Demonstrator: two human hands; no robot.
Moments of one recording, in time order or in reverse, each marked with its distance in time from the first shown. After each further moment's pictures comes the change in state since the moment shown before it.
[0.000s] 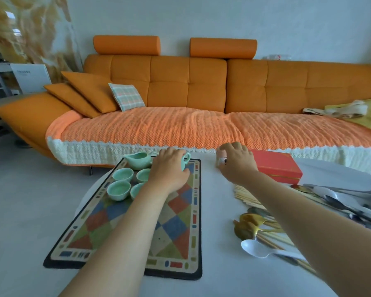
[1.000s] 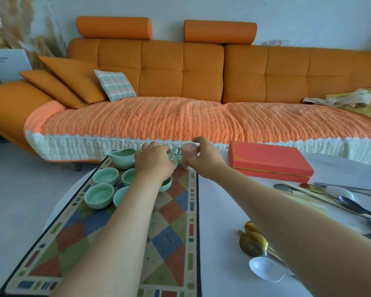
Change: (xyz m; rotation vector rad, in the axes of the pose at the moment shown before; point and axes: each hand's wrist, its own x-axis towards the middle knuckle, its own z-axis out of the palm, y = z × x) left_hand 0.052 -0.029 0.035 0.153 -0.057 -0.206; right_hand 0.044 -0.045 0.058 0.632 -0.120 0.067
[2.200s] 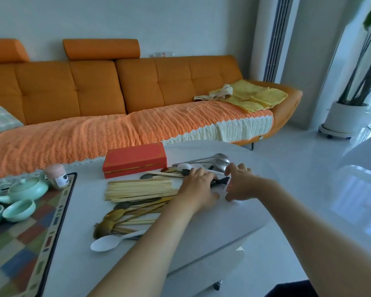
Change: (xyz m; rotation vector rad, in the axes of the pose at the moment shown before) left_hand -0.188 0.383 0.037 -0.251 -0.308 0.818; right_hand -0.281 0.184 -0.325 -0.568 -0.116 0.586
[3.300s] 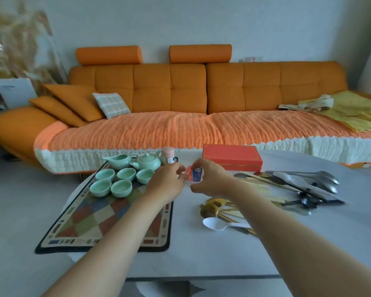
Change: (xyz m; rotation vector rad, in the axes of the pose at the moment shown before) left_hand -0.202 -0.216 -0.119 -0.177 0.407 -0.601; right_hand -0.011 -0.316 0.059 0.295 0.031 -0.678
